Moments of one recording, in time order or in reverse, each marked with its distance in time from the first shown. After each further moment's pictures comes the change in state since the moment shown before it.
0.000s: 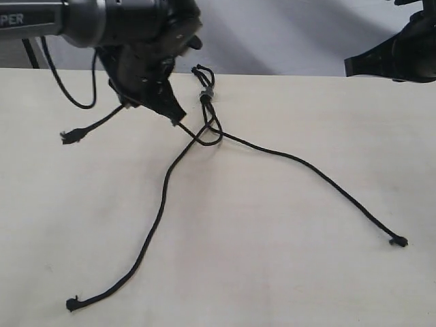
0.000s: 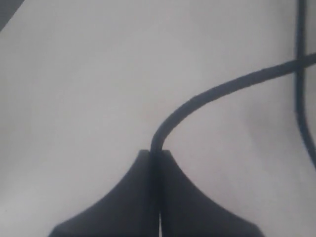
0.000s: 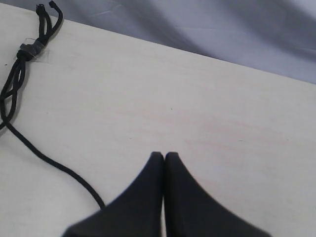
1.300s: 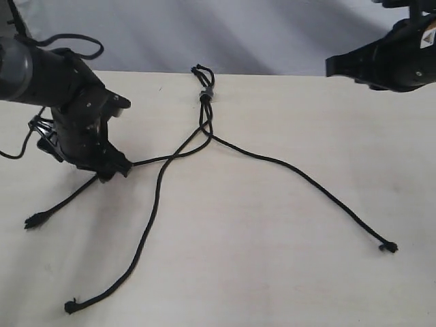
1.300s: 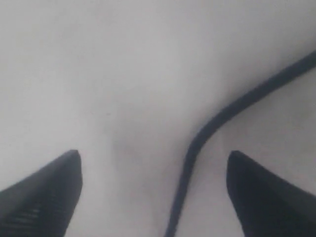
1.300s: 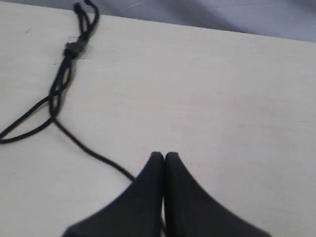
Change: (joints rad) left arm 0.248 -0.045 0.466 -0.132 -0.444 -0.085; right arm 0.056 0.013 0.000 0.244 0.023 -0.078
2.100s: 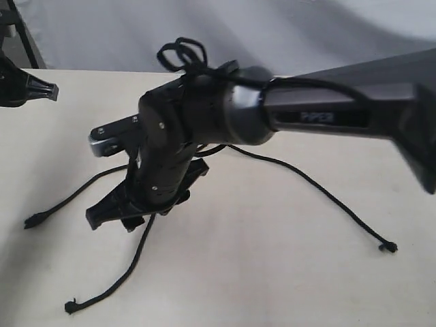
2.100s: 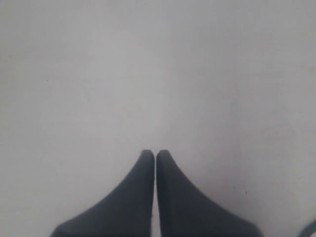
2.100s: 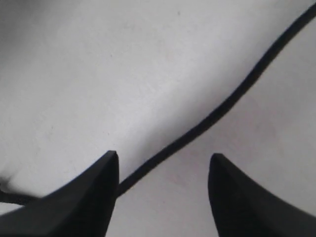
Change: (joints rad) left arm 0.317 -0.284 0.103 -0.036 -0.261 0.000; right arm 0.646 0.685 -0.512 0.245 0.340 -0.033
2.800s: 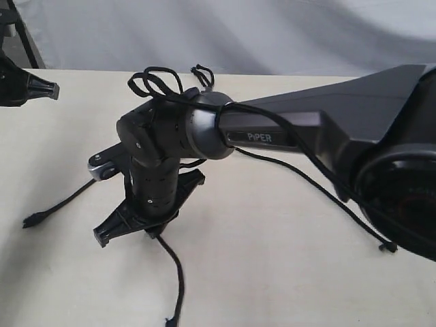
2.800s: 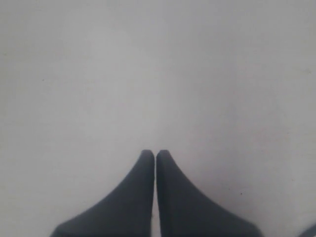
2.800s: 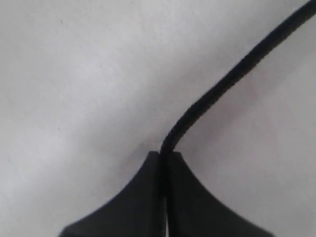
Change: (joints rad) left arm 0.000 0.000 0.000 -0.018 -0.004 0.000; right arm 0.016 0.131 -0.122 -0.102 0.141 0.019
